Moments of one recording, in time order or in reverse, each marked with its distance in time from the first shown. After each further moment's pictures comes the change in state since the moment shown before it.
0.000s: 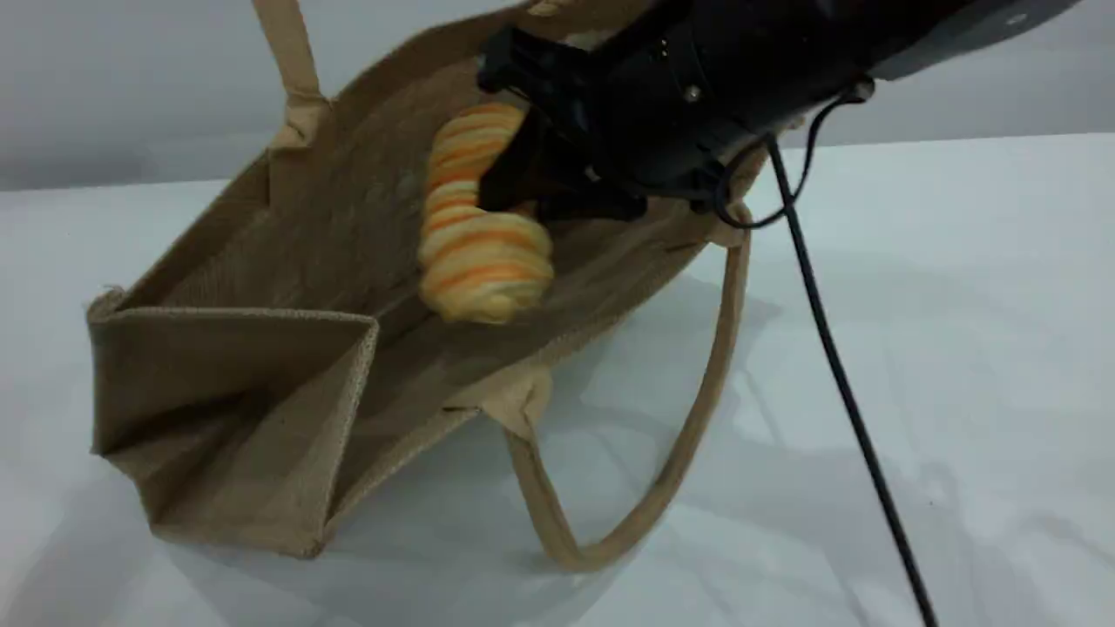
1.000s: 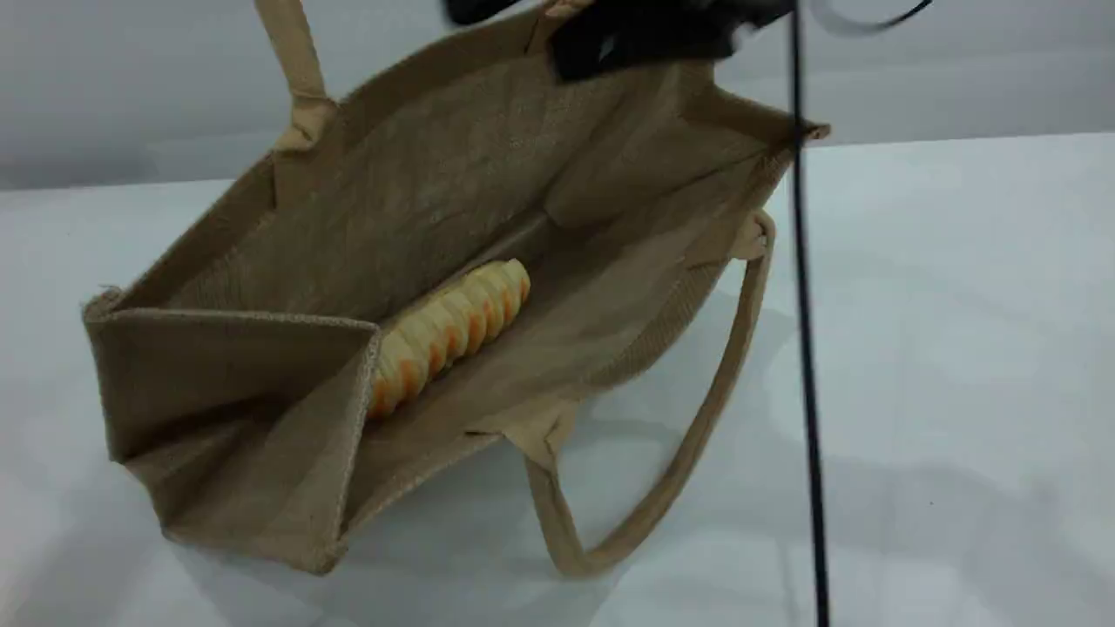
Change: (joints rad) left arm 0.000 0.002 0.002 0.007 0.001 0.000; right arm -0.115 -0.279 -0.005 -0.452 0.245 0.238
